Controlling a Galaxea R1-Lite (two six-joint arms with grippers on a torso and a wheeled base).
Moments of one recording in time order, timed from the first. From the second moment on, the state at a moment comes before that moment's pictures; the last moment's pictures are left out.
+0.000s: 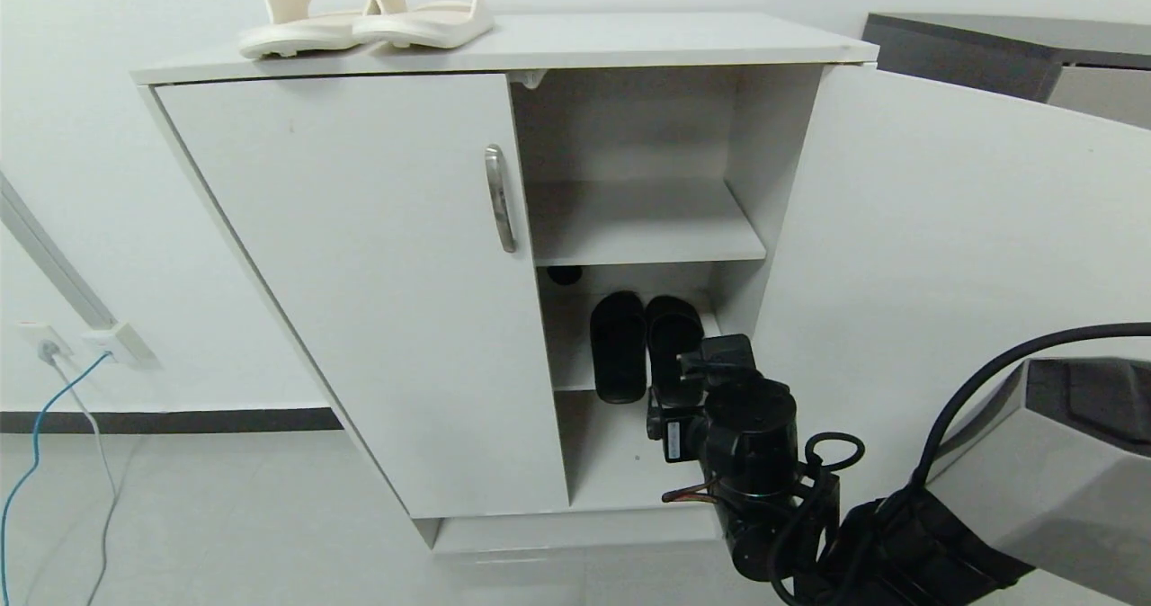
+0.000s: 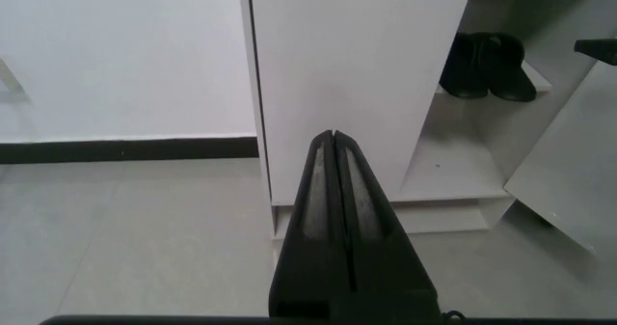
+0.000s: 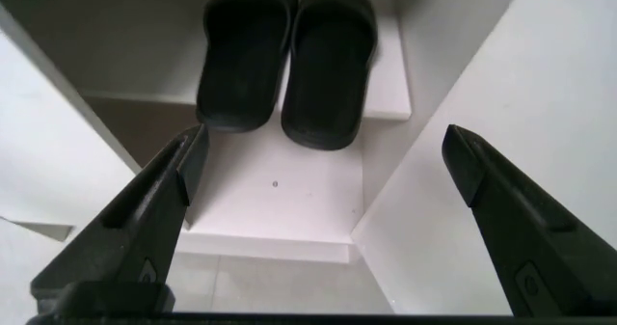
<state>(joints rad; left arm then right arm) 0.00 0.00 0.00 0.00 0.02 -0.01 0.87 2.12 -0.84 -1.12 -0.78 0.10</state>
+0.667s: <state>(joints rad) 0.00 0.00 0.00 0.00 0.02 -0.01 0.87 2.12 -0.83 -1.12 -0.78 0.10</state>
